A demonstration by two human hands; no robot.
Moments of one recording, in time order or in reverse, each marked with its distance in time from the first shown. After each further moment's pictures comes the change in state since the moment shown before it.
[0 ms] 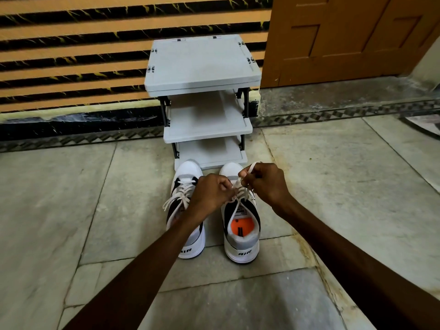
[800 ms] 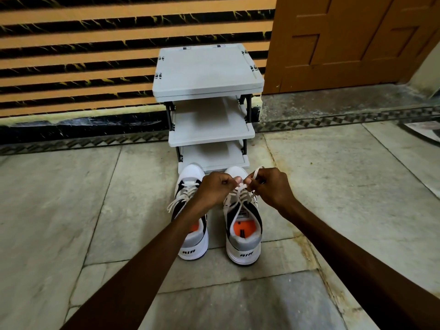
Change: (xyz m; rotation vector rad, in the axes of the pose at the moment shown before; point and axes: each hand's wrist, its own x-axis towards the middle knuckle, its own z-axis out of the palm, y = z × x) left_hand -0.003 0.025 -0.018 -0.088 -0.046 -0.101; right_hand 0.001 0.006 -0.005 -0.193 -0.032 -0.045
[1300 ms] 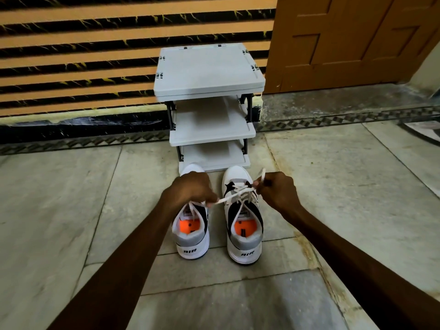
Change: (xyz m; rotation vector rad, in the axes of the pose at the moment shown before) left_hand -0.012 0.017 -0.055 0.672 -0.290 -0.164; right_hand -0.009 0.006 -0.001 -0.099 0.039 0.165
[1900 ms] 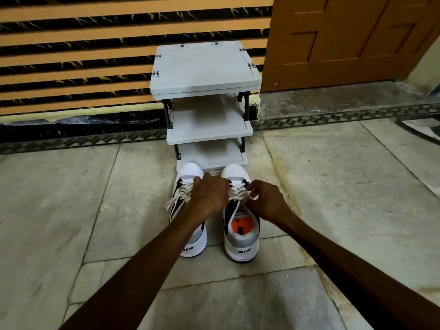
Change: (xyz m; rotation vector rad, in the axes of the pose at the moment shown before) left_hand 0.016 0.030 0.049 0.213 0.271 0.103; right_hand -0.016 0.004 0.014 -0.136 -0.160 -0.060
